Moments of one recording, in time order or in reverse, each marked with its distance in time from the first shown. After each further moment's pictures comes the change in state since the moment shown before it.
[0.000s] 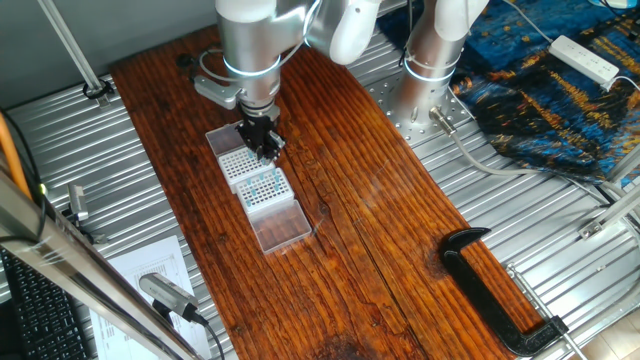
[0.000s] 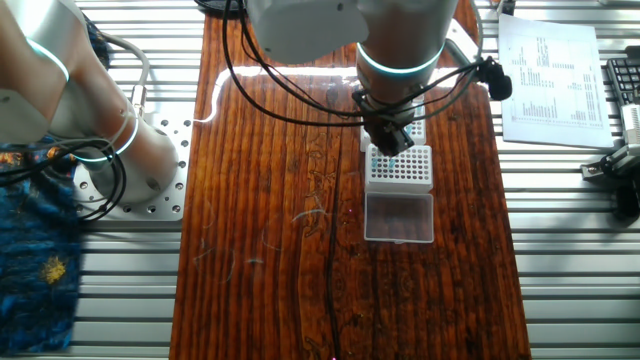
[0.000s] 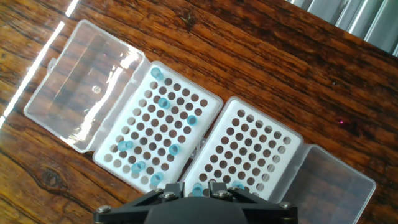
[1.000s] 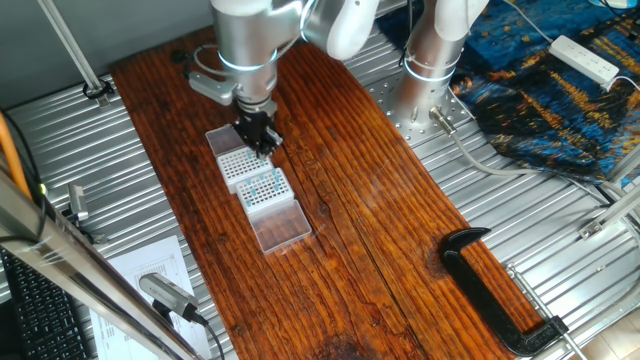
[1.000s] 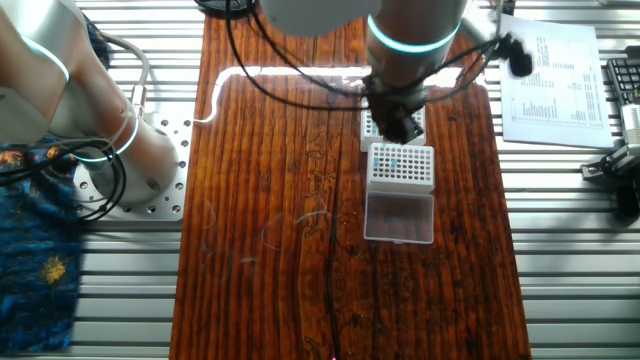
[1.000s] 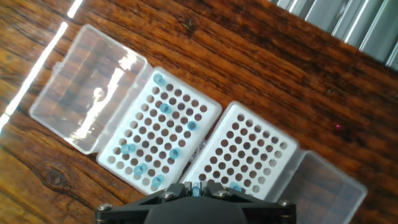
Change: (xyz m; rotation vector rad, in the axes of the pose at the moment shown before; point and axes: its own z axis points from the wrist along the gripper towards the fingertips) arm -0.012 -0.001 -0.044 -0.001 0.013 -0.044
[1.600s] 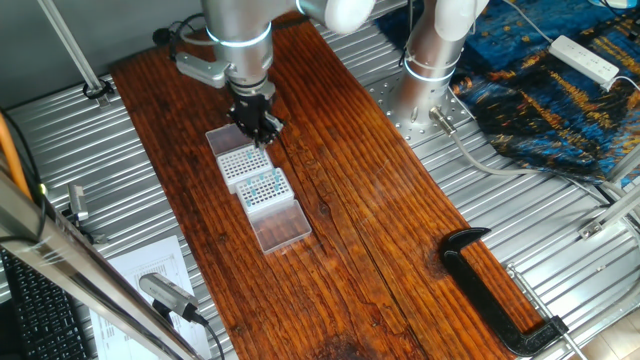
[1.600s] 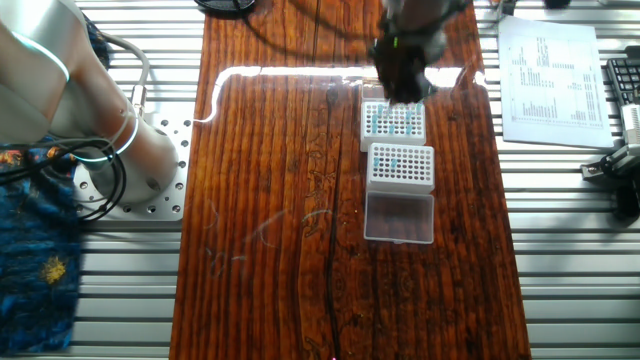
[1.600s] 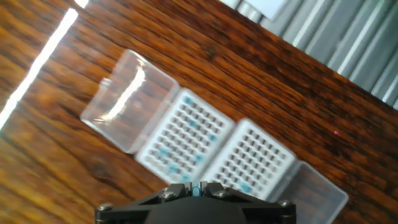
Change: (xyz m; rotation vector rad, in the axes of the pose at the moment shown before) arm -0.029 0.041 -0.067 -0.031 0.022 -0.029
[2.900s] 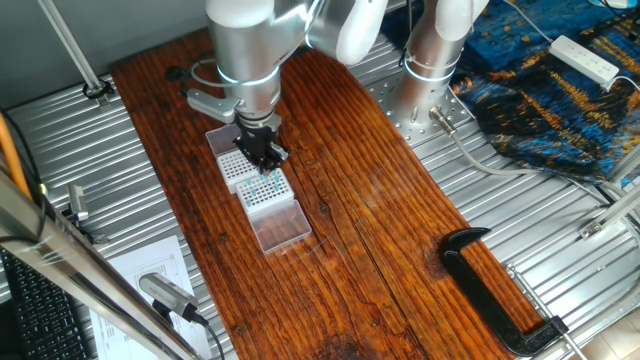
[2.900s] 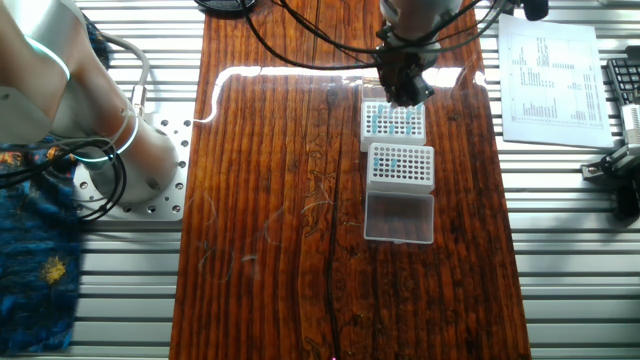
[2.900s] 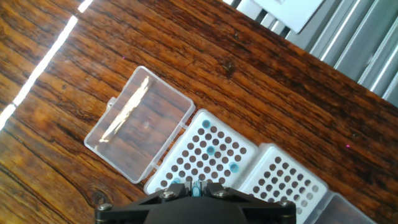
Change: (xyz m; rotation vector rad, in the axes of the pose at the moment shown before) arm -0.012 -0.001 0.063 0.015 -0.024 -0.015
